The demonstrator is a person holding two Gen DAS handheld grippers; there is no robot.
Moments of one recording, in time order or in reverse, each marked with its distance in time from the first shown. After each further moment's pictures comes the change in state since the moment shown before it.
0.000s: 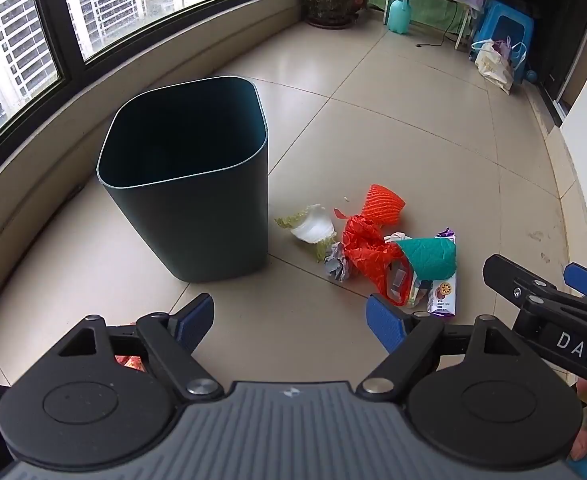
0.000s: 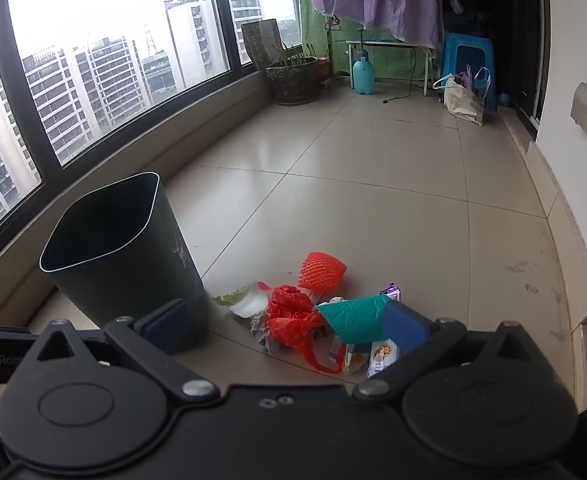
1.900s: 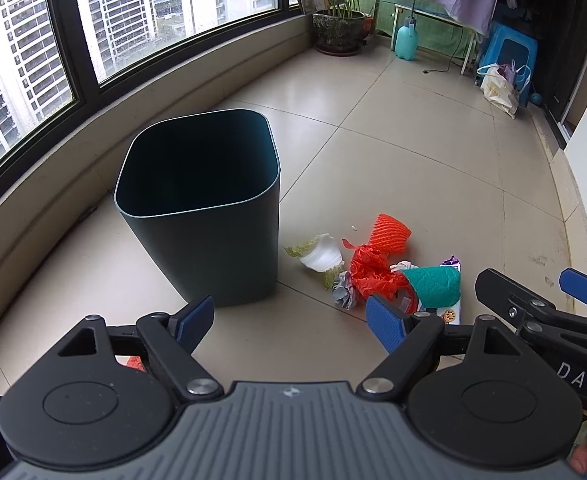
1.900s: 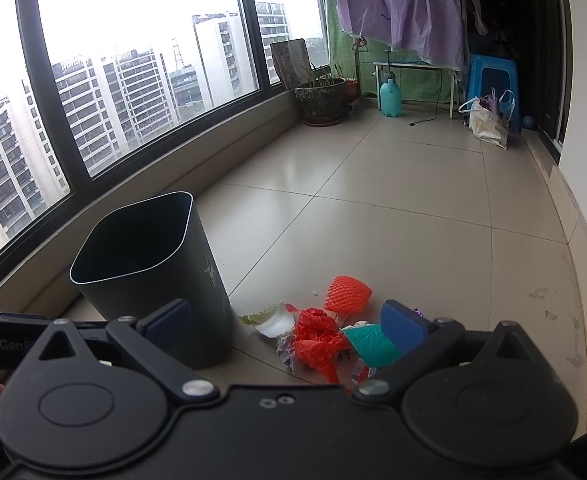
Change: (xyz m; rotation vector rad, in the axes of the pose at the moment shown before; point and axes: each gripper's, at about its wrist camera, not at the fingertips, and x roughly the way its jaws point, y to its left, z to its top) left arm -0.012 0.000 0.006 -0.014 -0.085 0.027; right arm -0.011 0.012 0.005 -0.038 -0.059 0.077
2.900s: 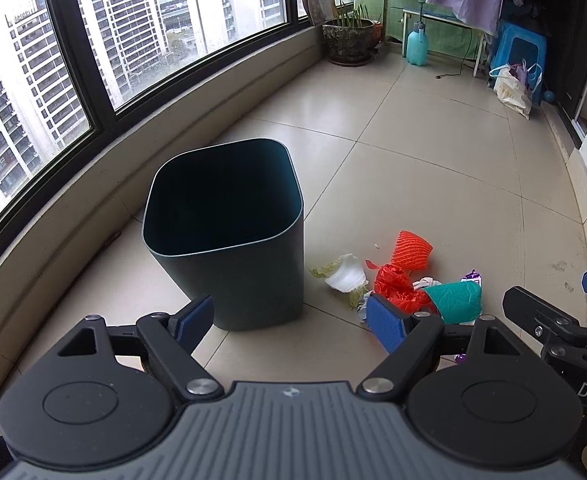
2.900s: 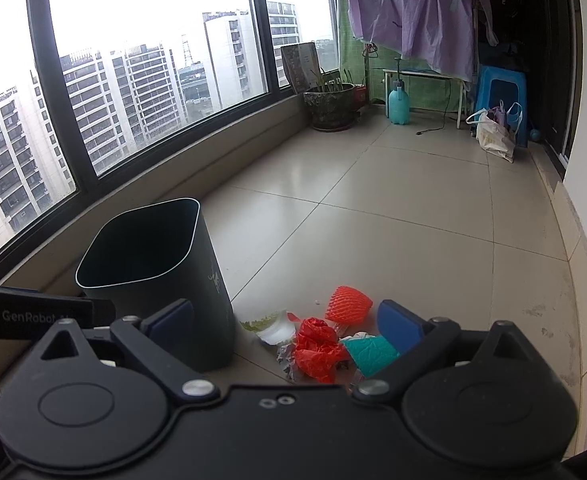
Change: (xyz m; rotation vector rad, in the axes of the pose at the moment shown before) left arm -0.006 0.007 0.034 0.046 -0.027 0.065; right arm 0.002 0.004 0.028 -0.047 0.017 0.004
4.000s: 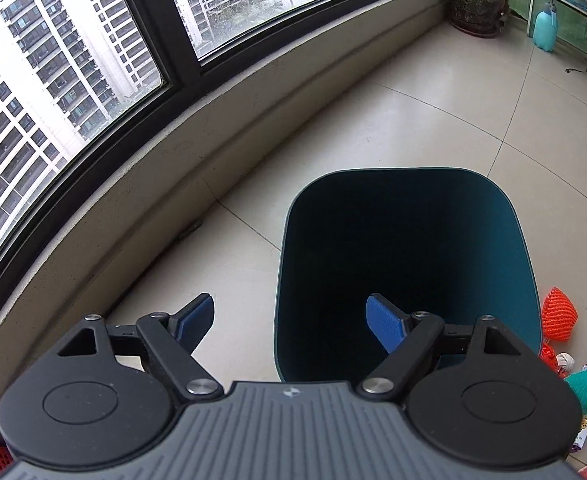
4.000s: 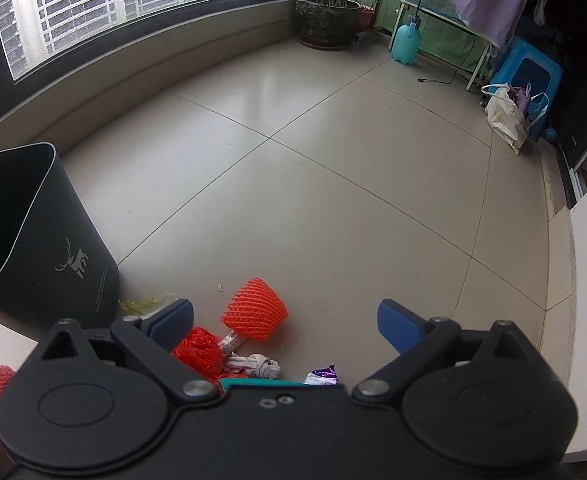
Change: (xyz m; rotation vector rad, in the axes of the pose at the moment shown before) left arm 0.180 0.157 0.110 -0.147 0.196 0.230; right arm 0.220 -0.085 0.080 -0.193 0.361 -0.115
